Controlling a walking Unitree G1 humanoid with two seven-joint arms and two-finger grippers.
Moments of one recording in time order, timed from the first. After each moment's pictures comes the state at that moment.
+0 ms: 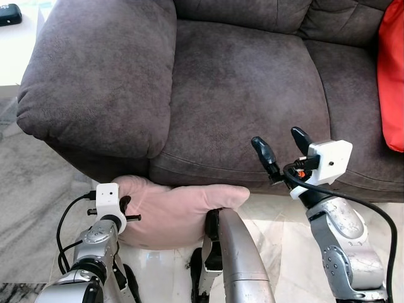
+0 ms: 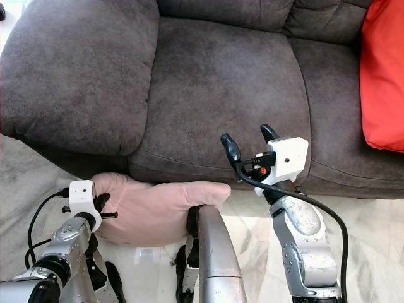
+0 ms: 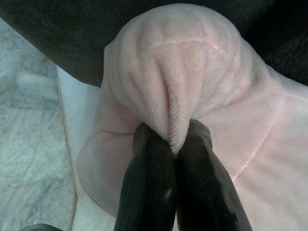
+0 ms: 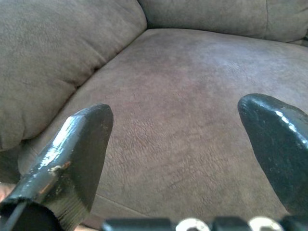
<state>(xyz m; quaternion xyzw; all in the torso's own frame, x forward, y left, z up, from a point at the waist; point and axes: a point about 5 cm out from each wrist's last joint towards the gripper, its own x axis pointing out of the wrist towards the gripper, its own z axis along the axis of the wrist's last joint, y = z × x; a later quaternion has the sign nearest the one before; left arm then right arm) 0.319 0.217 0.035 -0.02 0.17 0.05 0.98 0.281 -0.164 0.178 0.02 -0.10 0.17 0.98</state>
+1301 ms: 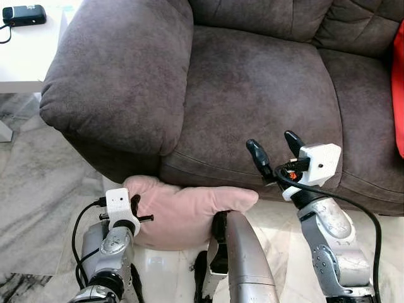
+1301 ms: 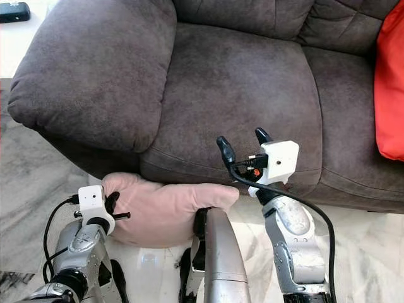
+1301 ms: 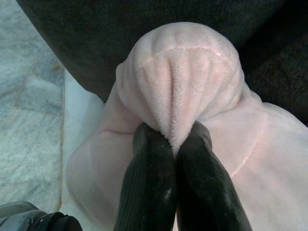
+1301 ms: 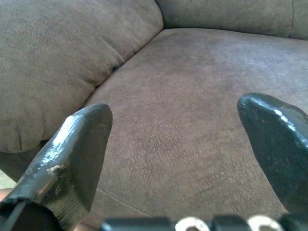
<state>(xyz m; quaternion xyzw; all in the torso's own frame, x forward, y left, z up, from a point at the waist) 0.309 0.180 0.030 -0.06 0.10 0.05 0.99 0.287 -0.156 0.167 0.03 -0.10 0.17 0.98</state>
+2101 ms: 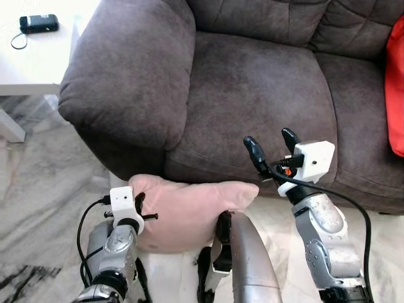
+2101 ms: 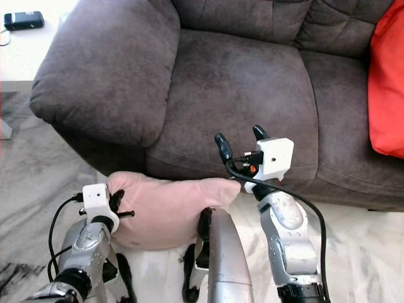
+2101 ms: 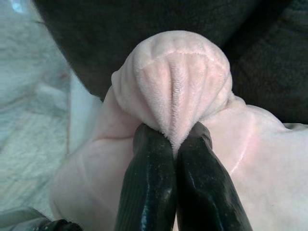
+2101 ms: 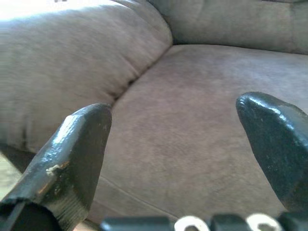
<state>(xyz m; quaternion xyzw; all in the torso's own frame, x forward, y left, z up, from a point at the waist) 0.313 0.174 0.034 -0.06 0.09 0.04 0.99 0.300 -0.150 0.170 0.03 -0.12 0.16 0.98</state>
